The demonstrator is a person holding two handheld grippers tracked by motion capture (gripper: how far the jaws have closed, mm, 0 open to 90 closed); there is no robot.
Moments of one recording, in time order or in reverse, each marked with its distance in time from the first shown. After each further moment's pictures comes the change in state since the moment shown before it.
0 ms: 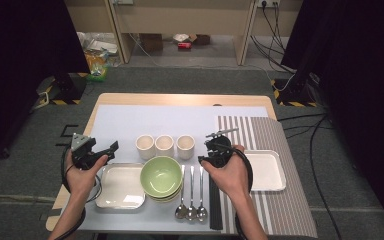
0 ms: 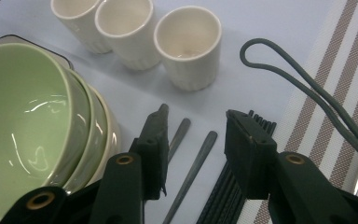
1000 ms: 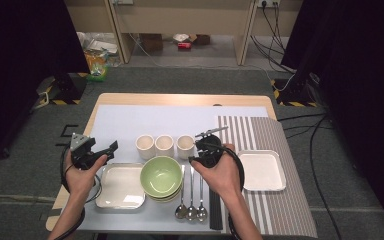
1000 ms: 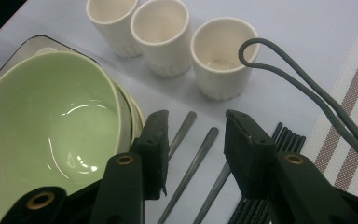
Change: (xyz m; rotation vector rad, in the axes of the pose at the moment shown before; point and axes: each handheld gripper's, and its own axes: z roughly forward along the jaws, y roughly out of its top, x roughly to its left) left arm 0.001 0.001 -0.002 -0.004 0.001 0.001; right arm 0.024 0.010 0.001 0.006 0.032 -0.042
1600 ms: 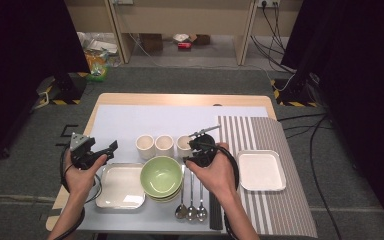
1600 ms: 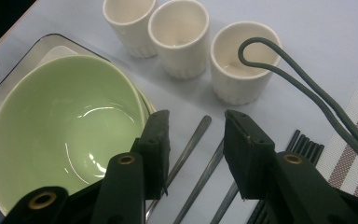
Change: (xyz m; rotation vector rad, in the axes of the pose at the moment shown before) left arm 0.000 0.000 0.000 -0.002 0.000 0.000; right arm 0.012 0.007 0.005 0.014 0.022 -0.021
